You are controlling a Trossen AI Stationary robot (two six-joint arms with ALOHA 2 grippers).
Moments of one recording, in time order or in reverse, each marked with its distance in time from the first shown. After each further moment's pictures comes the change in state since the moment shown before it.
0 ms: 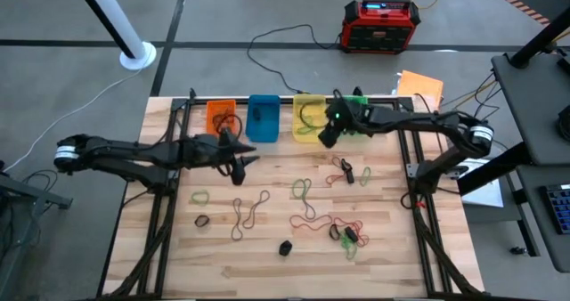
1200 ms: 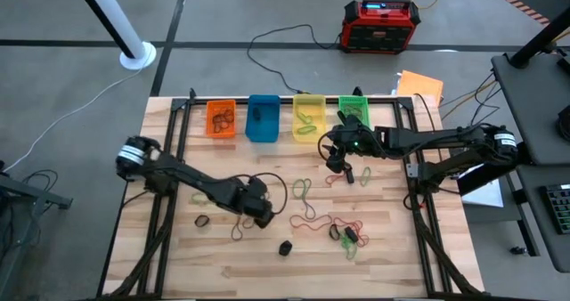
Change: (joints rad) left arm -0.366 0.755 0.486 -0.675 -0.089 -0.821; right arm 0.250 -0.235 -0.184 0.173 0.025 -0.111
